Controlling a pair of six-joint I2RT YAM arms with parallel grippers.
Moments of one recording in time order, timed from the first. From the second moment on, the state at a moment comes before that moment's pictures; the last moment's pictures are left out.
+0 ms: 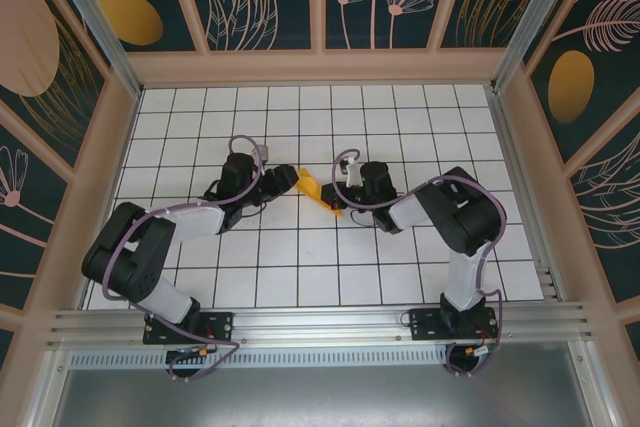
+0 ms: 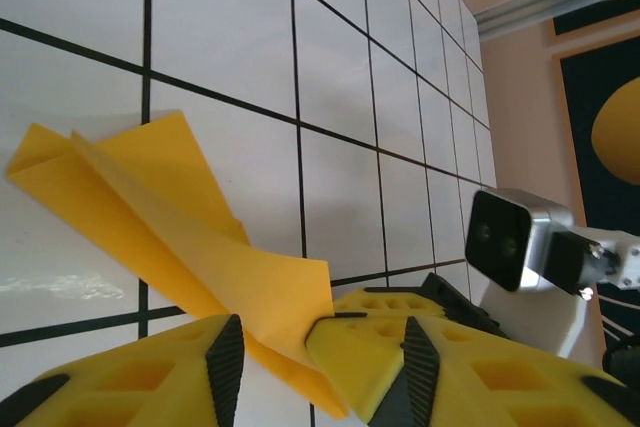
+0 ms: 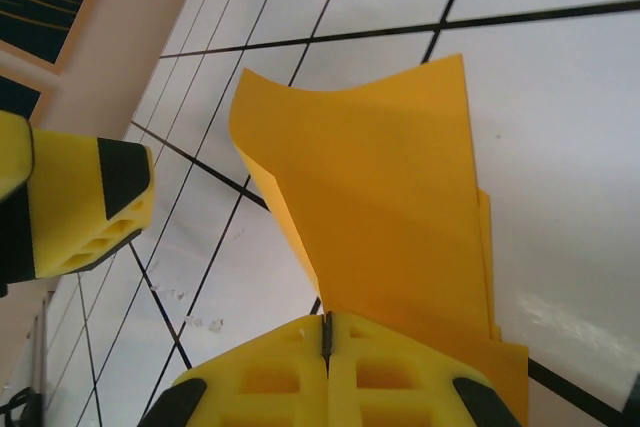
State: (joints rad) left arm -0.45 1.58 0.63 0.46 0.39 -0.95; right arm 0.58 1.90 0.67 0.79 -0.52 0.67
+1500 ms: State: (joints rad) left arm -0.50 1.81 0.71 0.59 0.46 -0.86; right arm 0.50 2.03 0.73 0.84 -0.73 0.98
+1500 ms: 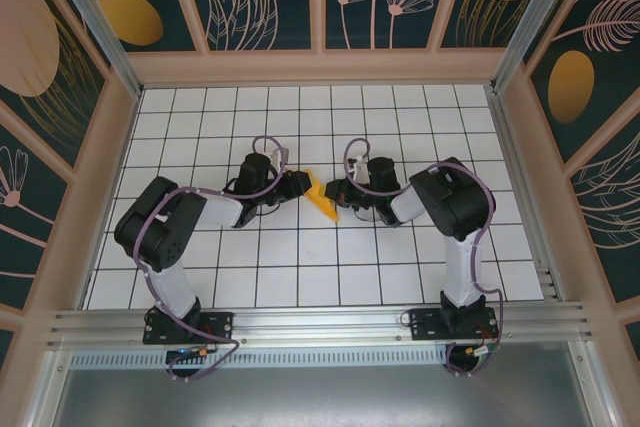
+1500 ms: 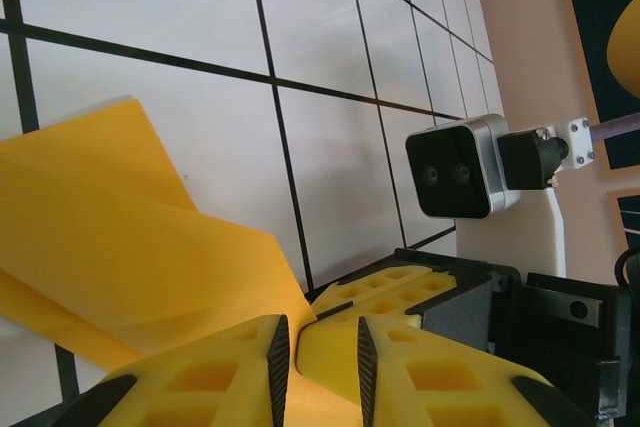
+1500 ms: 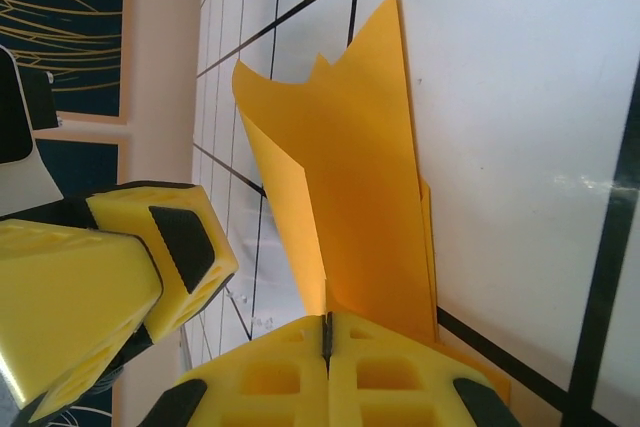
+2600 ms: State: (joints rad) left arm -0.50 1.90 0.77 0.49 0.41 -0.84; right arm 0.51 2.05 0.79 0.72 -0.74 0.91
